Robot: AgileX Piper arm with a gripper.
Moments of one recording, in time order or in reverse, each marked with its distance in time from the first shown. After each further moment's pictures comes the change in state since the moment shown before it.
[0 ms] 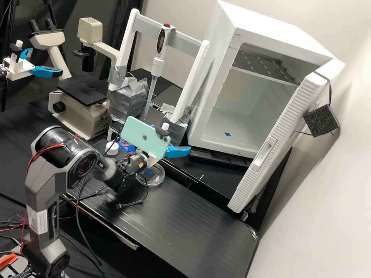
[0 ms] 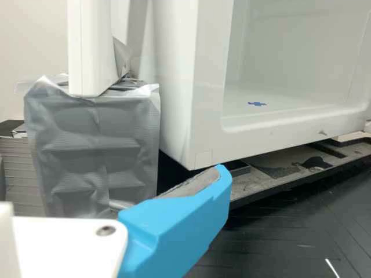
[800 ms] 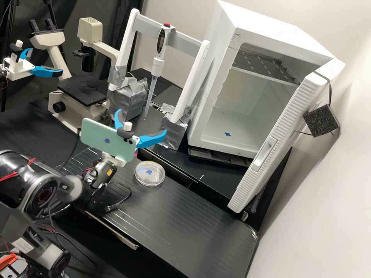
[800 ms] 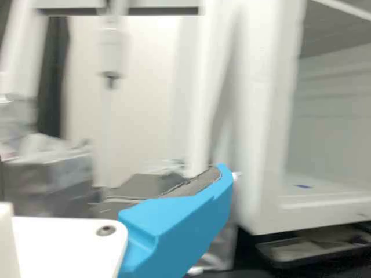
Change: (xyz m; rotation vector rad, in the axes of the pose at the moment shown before) arm -0.109 -0.014 -0.044 0.009 0.336 0.044
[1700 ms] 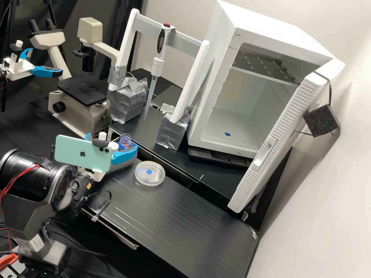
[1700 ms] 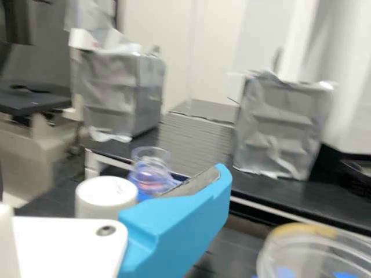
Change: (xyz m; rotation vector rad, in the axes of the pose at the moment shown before) arm -0.033 -0.050 0.009 -0.062 -0.083 -0.240
